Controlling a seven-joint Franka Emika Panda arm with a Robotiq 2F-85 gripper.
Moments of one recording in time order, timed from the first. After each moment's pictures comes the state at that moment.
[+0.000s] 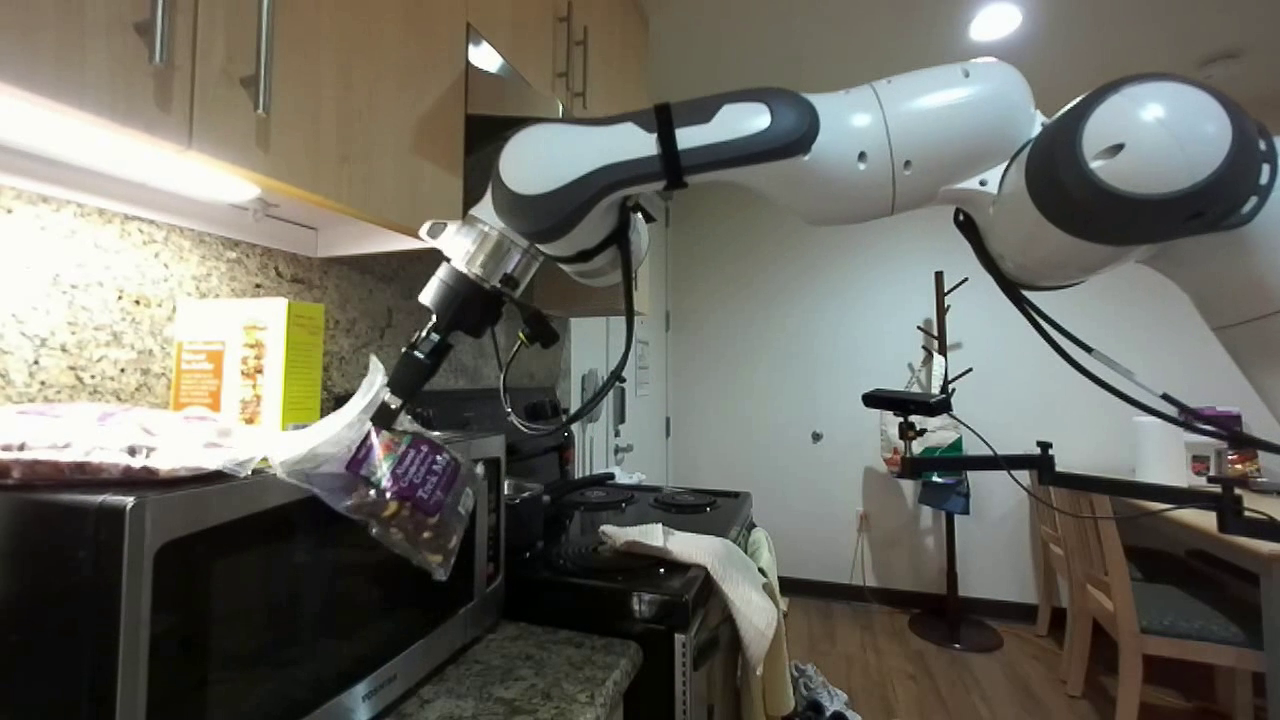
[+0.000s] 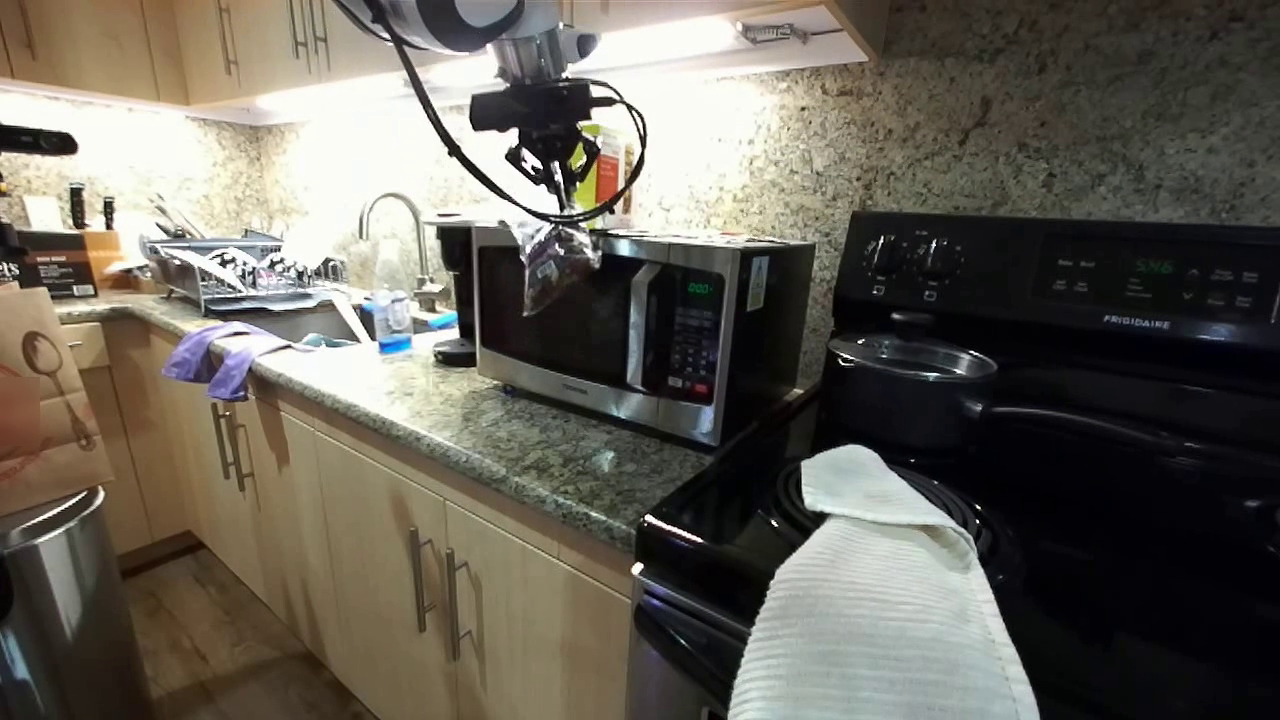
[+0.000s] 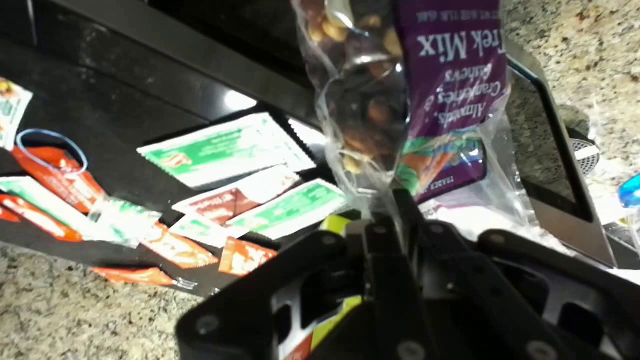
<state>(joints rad) 0.01 0.44 0.18 -1.30 0.14 2.30 -0.62</state>
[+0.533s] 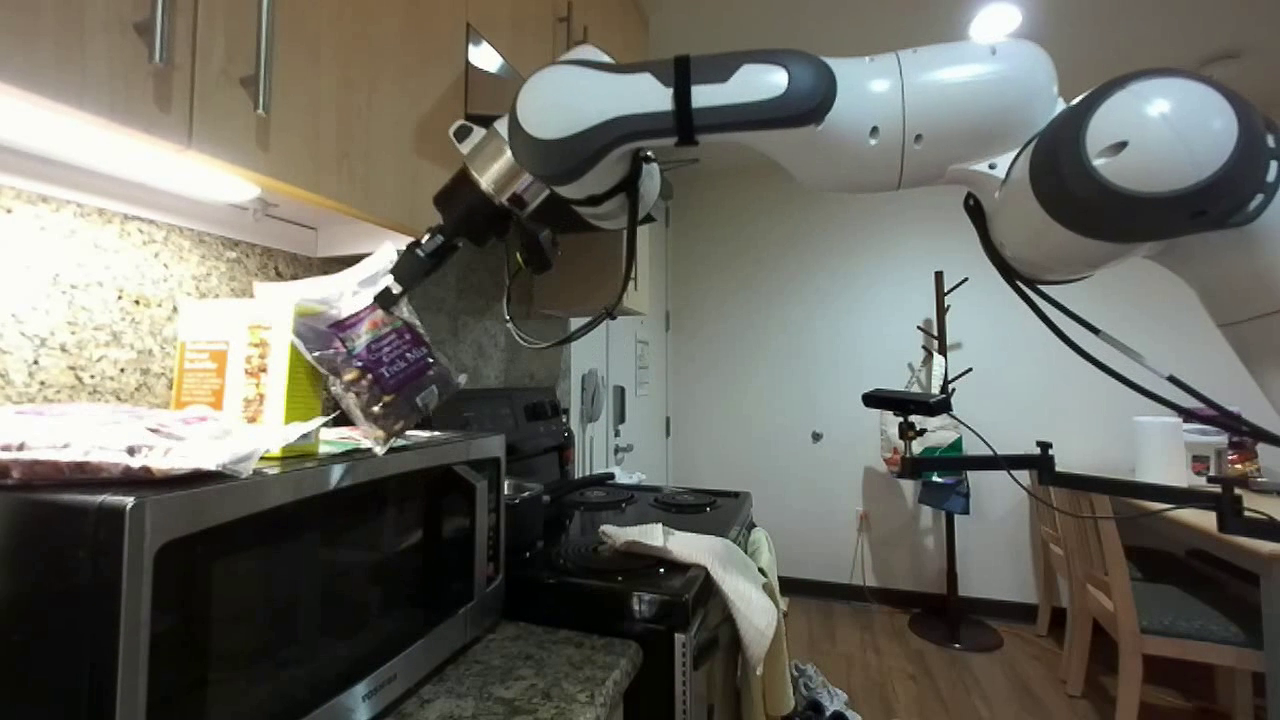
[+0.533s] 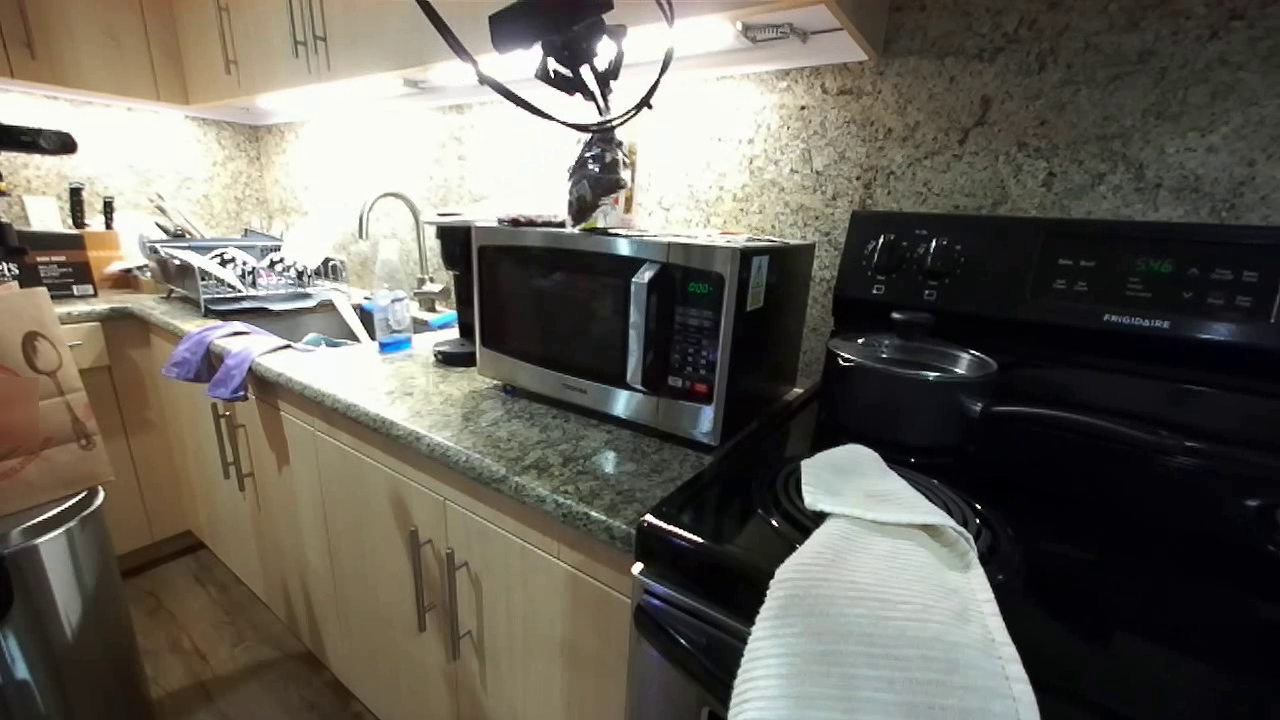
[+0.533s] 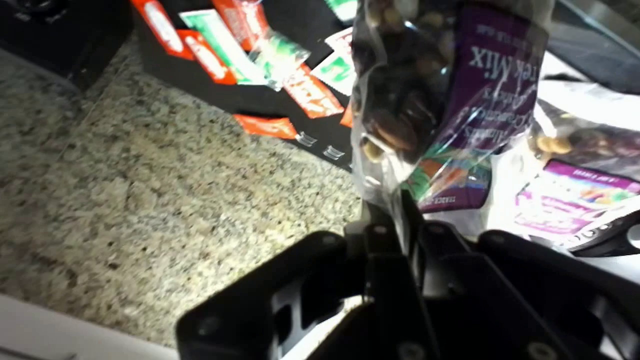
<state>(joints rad) 0.03 0.43 0.12 -1.16 0.05 2.46 -0.58</state>
